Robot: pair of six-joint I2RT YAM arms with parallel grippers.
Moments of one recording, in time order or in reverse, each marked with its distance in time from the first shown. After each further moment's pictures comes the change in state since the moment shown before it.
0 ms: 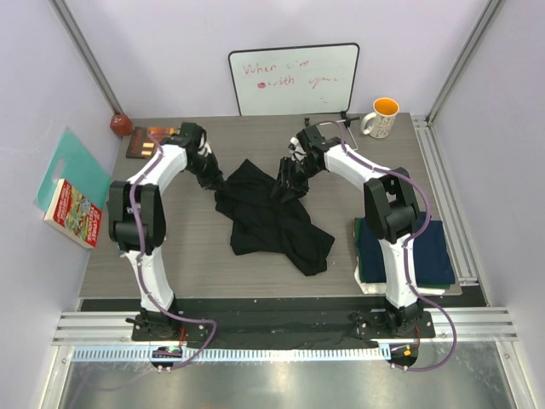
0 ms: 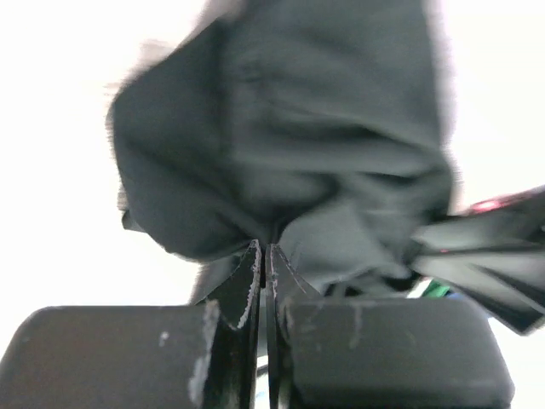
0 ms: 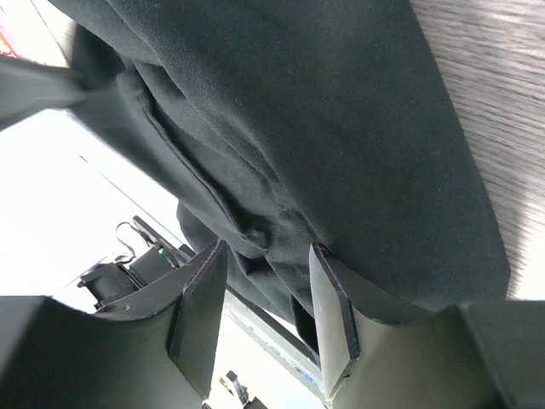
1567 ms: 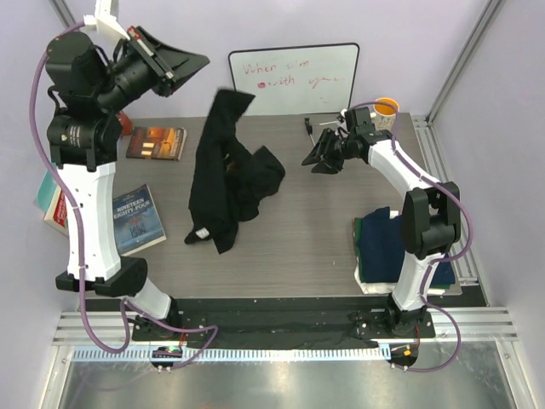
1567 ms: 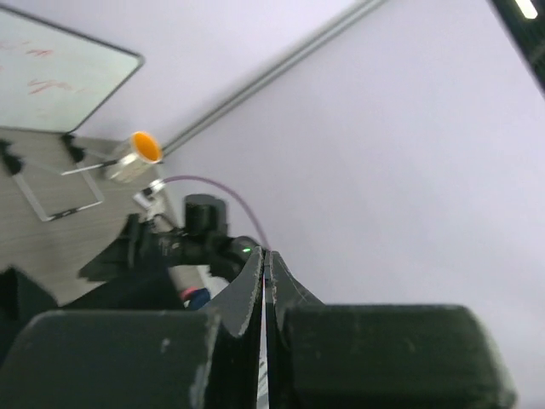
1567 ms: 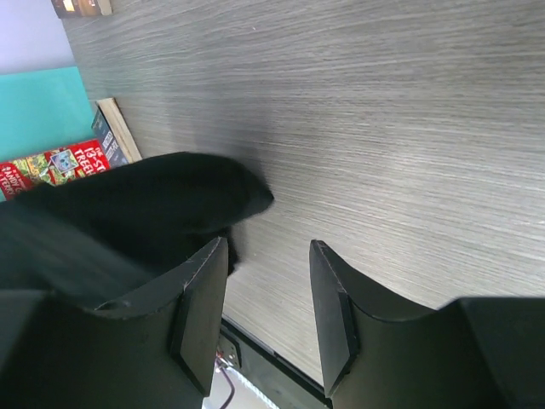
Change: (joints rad) left arm 0.006 -0.402 0.836 0.032 0.170 -0.389; right arm -0.211 -0.276 -0.152 0.150 0.095 0.101
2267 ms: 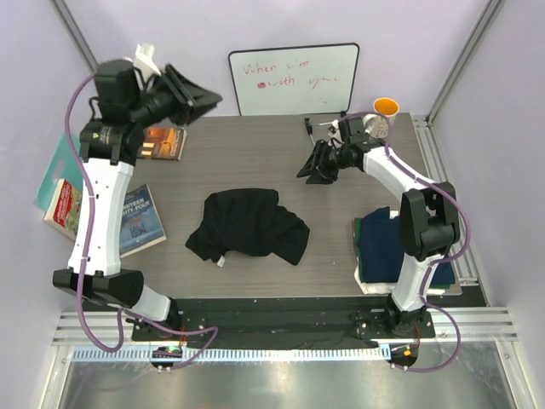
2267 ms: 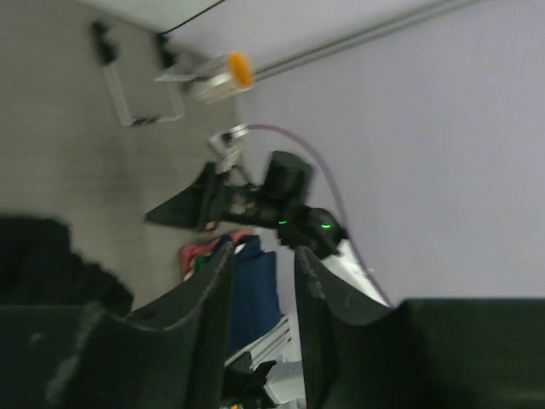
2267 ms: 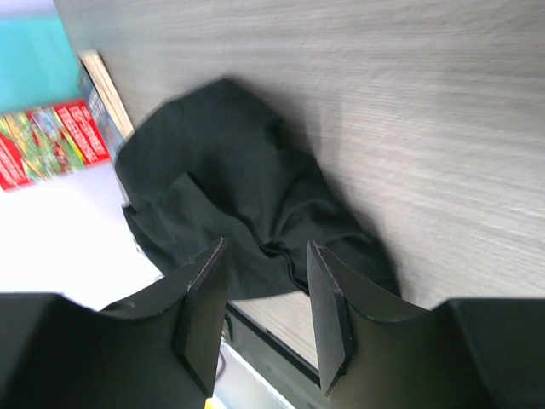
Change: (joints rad) left arm -0.001 -0.085 -0.376 0.113 0.027 -0.019; right arm 0.024 -0.021 -0.119 0.068 -0.056 -0.010
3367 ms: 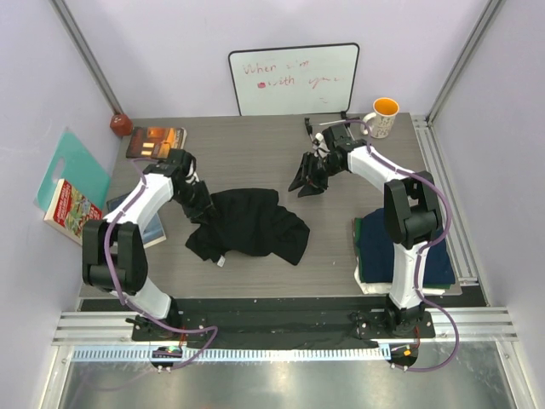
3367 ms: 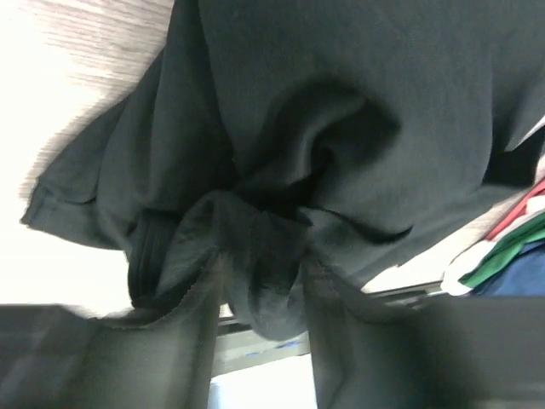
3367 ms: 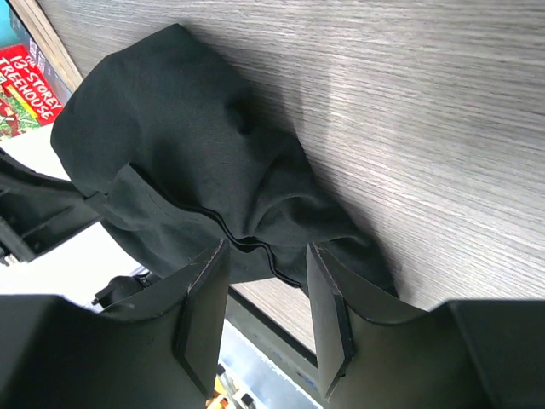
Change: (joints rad) left arm 0.002 0.087 -0.858 -0.203 -0.299 0.392; right arm 0.063 0.156 0.086 -0.116 -0.053 -0.075
